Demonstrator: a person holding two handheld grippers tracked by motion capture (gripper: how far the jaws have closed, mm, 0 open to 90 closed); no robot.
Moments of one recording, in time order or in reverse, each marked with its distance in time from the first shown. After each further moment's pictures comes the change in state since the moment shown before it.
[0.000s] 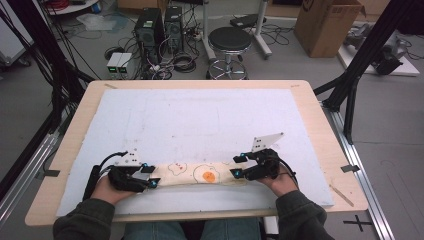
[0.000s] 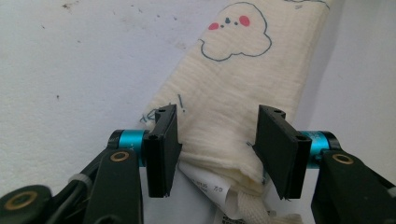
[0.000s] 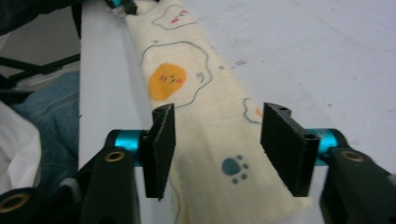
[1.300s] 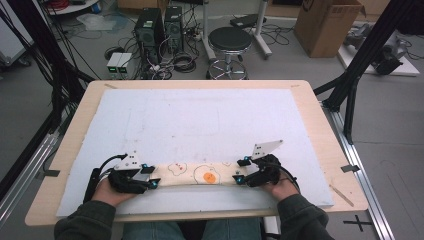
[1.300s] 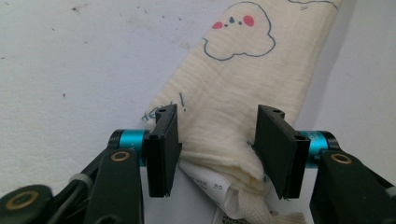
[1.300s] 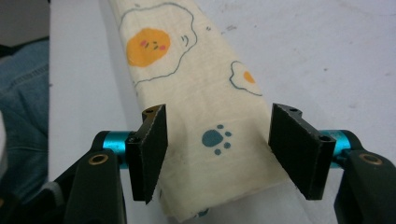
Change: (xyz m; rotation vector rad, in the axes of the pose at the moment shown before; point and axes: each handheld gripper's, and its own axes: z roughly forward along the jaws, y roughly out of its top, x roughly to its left) left arm -0.006 -0.004 0.001 -0.014 0.048 0.017; right arm 0.004 -0.019 0.002 0.051 -0.059 -0.031
